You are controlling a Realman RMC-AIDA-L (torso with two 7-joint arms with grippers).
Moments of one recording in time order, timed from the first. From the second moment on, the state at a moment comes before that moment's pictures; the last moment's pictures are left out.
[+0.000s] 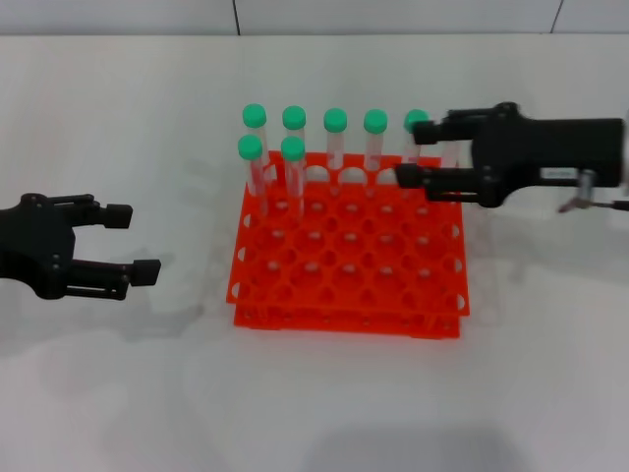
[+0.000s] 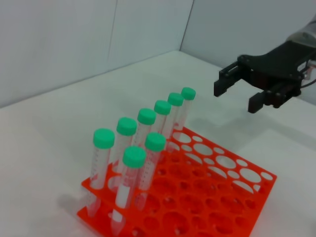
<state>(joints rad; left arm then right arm) -0.34 -2.02 0.74 1.15 2.07 1.83 -1.71 0.46 2.00 -1.29 -1.00 -1.58 -1.32 1.59</state>
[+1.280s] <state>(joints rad) -0.33 -2.02 0.74 1.15 2.00 1.83 -1.73 0.43 1.98 -1.16 -1.02 -1.70 -1.42 1.65</state>
